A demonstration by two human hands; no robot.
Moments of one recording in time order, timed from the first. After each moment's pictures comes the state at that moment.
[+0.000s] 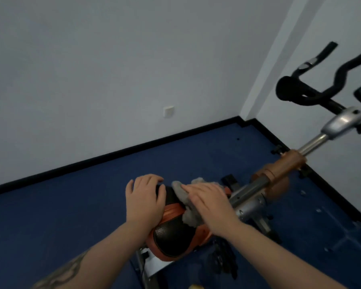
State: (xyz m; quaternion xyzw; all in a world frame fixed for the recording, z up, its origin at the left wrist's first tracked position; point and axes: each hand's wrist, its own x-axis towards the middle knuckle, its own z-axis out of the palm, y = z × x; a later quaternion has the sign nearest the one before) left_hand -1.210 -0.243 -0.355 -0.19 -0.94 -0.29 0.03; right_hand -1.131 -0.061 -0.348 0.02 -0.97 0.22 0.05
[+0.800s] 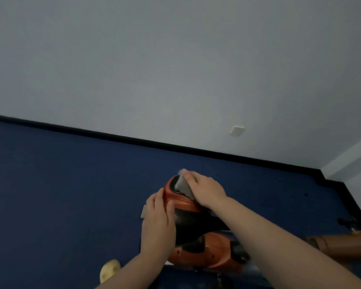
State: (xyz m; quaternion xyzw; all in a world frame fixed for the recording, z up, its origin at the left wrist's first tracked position) left_hand -1.097 -0.216 -0.358 0.18 -0.86 -0.48 0.03; right_hand -1.221 -0.097 -0.346 0.12 -0.95 0.22 -0.17
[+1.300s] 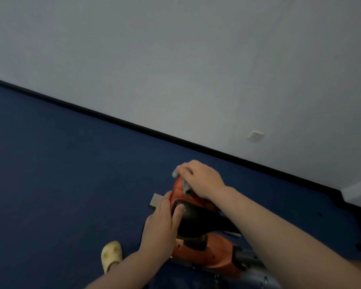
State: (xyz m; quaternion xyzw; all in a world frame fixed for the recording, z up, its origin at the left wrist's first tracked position) left_hand -1.075 -0.225 -0.365 0.18 -0.85 -0.49 -0.03; right_hand -1.235 -0.132 -0.344 0.30 -0.92 0.21 -0.14
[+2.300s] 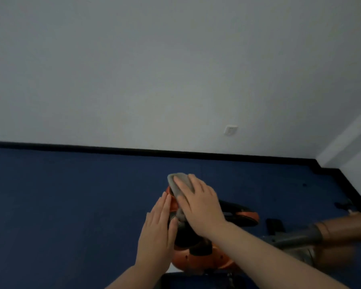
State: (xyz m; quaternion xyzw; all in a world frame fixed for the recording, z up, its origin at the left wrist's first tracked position) left_hand -1.083 -0.244 -0.378 -0.01 -0.94 -0.34 0.04; right_hand -1.161 -0.108 -0.351 0.20 -0.97 0.12 -0.01
